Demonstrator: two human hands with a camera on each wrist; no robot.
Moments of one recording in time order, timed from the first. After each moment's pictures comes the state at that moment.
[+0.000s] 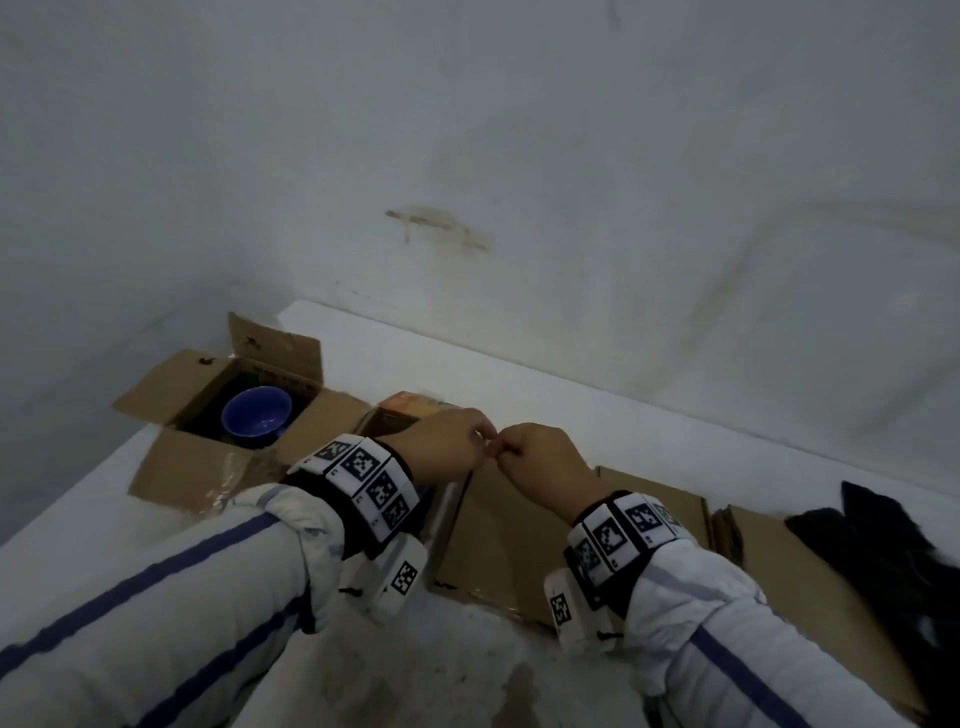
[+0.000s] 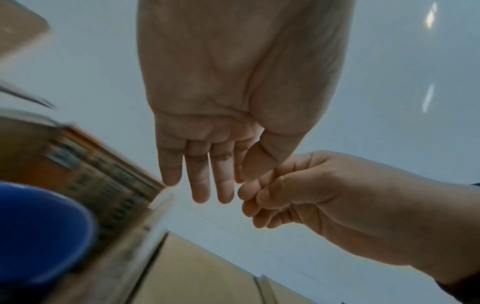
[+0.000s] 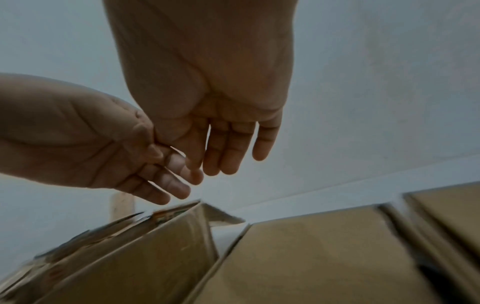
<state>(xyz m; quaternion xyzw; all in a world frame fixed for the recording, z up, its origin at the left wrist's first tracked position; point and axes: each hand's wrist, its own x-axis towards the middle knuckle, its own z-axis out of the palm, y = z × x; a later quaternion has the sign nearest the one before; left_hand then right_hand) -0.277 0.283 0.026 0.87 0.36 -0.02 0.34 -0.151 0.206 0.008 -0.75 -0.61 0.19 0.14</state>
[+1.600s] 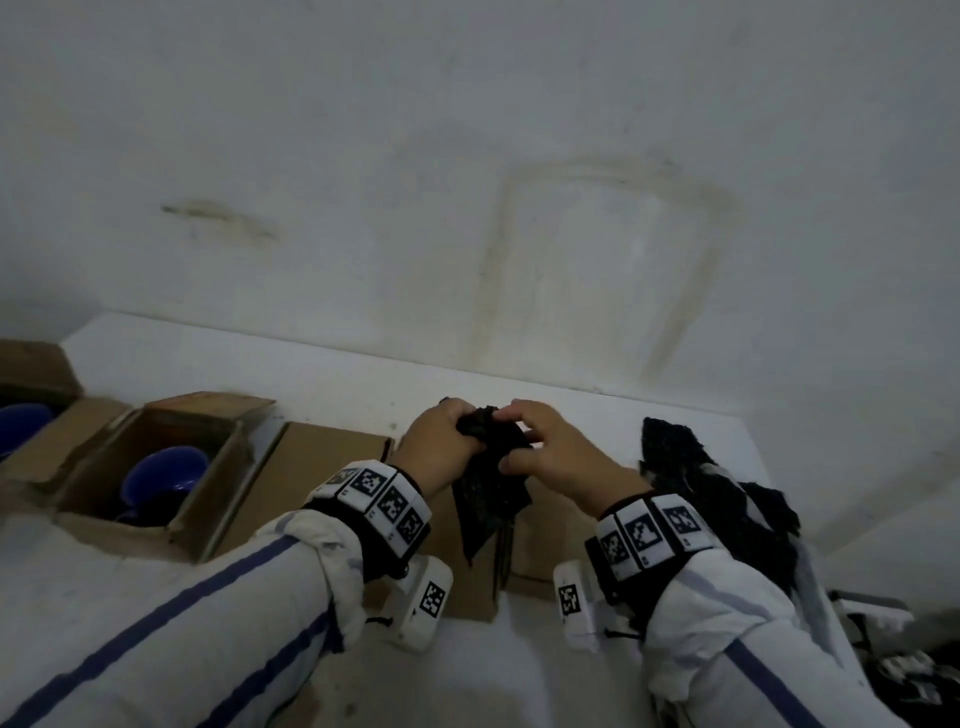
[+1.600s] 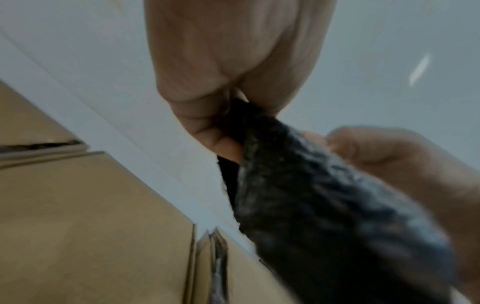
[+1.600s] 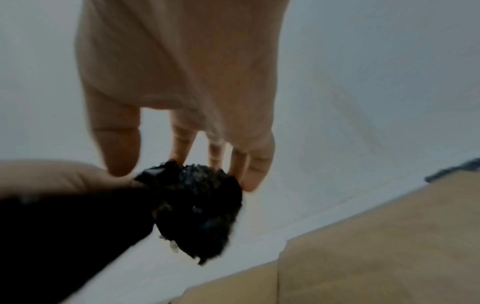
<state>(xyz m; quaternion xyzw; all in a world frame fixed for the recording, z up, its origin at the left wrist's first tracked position) -0.076 0.126 0.011 0.78 0.38 0.17 0.47 0.038 0.020 0.042 -0.74 -0.45 0.33 0.36</state>
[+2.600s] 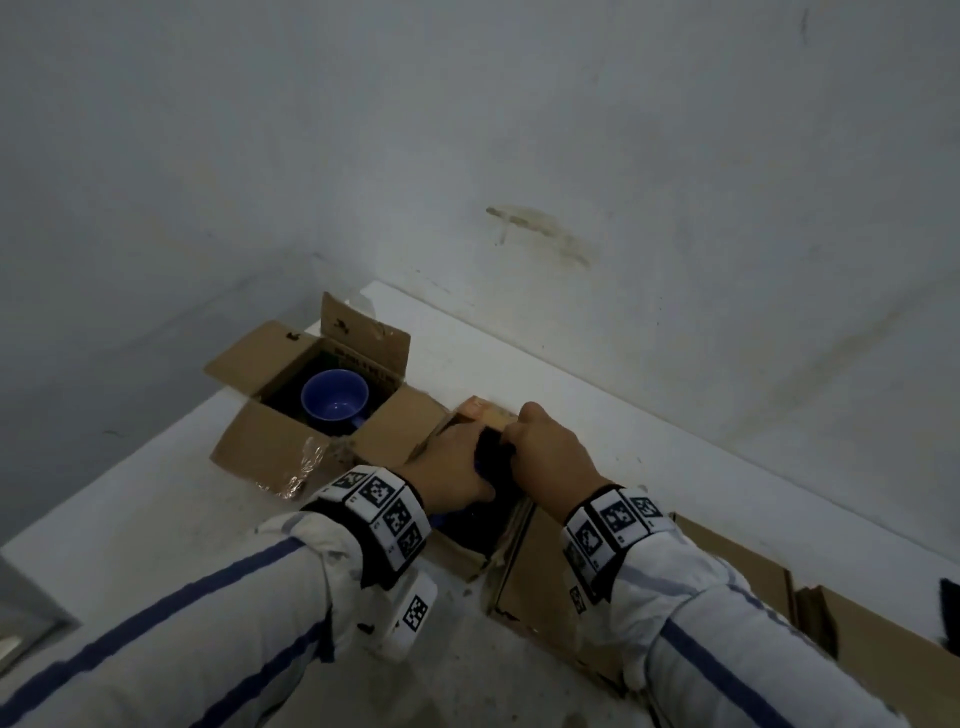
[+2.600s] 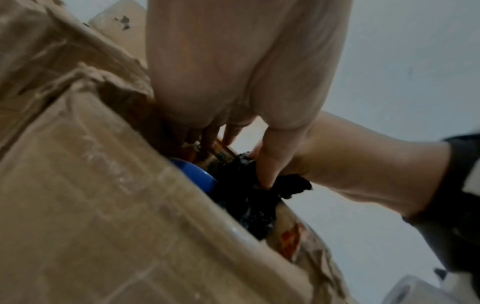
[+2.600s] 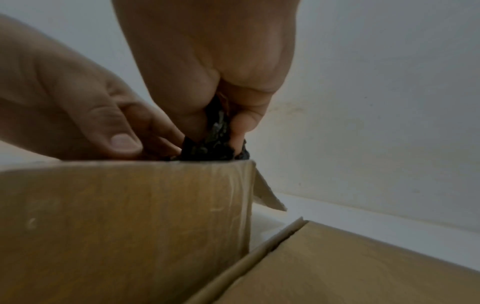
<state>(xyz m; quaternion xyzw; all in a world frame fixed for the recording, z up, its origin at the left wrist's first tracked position) -0.338 0.329 -0.039 0.77 0.43 0.08 0.47 -0.207 0.280 0.002 -0.71 -0.70 0.09 -0.02</state>
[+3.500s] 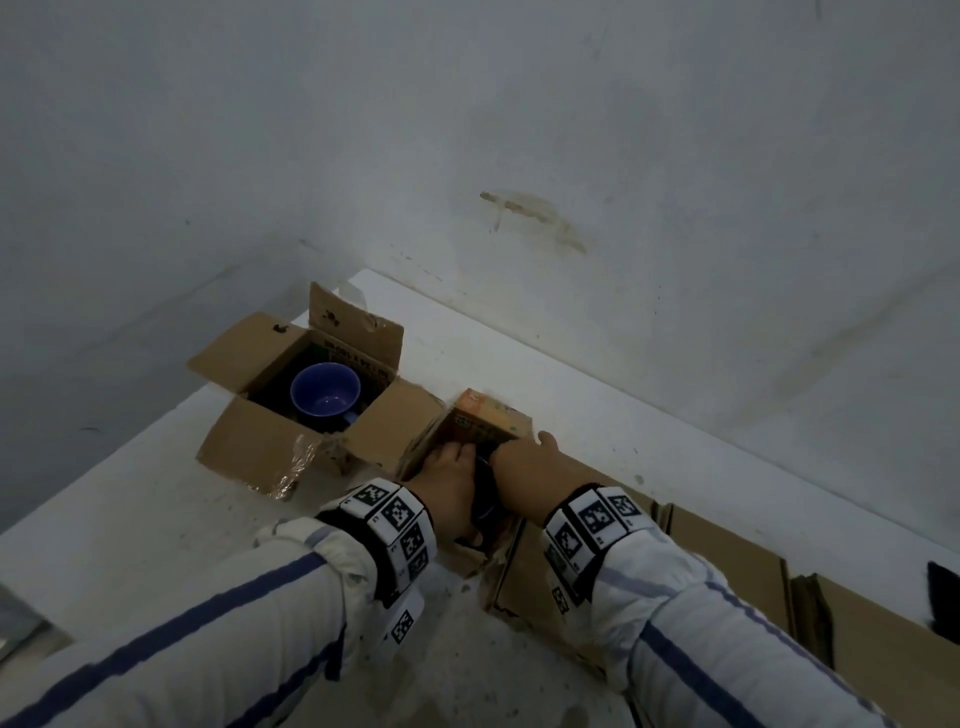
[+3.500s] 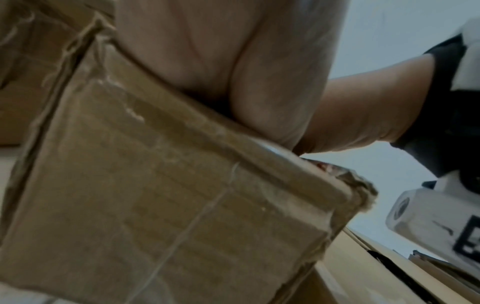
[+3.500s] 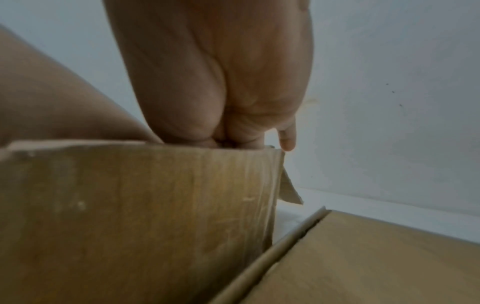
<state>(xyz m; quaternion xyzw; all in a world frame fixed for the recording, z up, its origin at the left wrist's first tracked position) -0.335 0.317 -0.060 0.83 0.44 -0.12 0.32 -0.225 0.287 -0.008 -0.68 -0.68 0.14 -0.23</state>
